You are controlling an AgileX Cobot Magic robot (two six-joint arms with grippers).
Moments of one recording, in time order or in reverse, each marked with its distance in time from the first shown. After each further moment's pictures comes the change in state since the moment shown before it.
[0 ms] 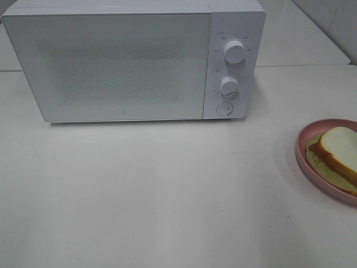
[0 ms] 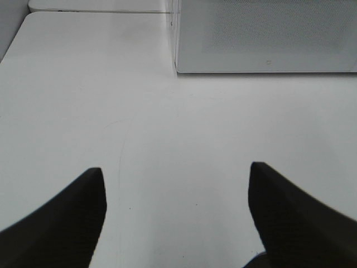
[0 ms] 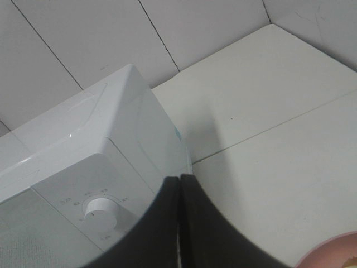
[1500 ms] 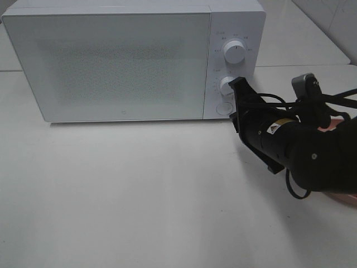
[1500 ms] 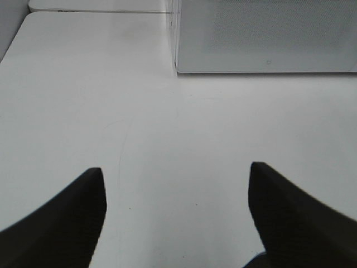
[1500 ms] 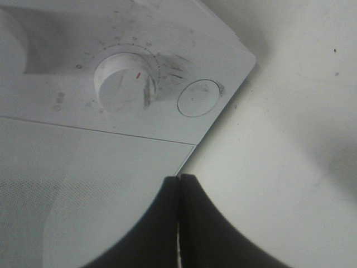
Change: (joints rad) left arm 0.000 0.000 0.000 0.000 0.000 0.000; right arm 0.558 0.872 -0.132 0.507 -0.485 0.475
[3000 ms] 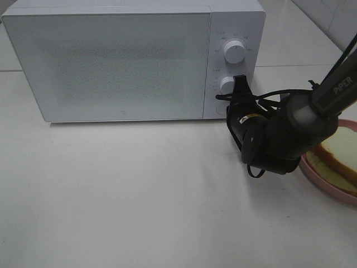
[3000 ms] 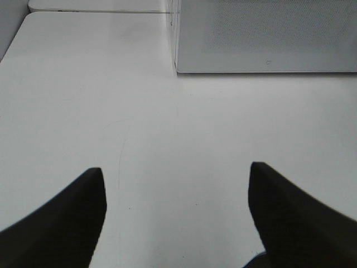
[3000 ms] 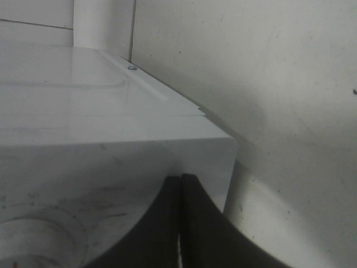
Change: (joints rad) left arm 0.000 0.000 0.000 0.000 0.000 0.000; right arm -0.088 0.372 -0.312 0.119 -0.138 0.223
